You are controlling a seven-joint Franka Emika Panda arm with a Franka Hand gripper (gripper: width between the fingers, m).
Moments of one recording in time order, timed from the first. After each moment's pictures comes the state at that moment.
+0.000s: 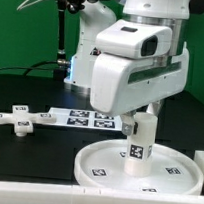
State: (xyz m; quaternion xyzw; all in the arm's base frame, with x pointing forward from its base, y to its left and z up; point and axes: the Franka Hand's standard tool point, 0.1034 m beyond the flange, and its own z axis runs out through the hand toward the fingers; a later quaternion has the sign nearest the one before) arm 0.575 0.038 0.075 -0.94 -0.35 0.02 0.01
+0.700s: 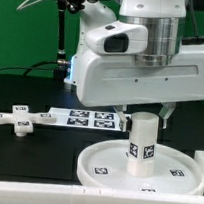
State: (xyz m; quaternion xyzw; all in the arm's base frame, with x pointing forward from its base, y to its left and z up) arm 0.574 0.043 0.075 -1.00 -0.07 0.02 0.03
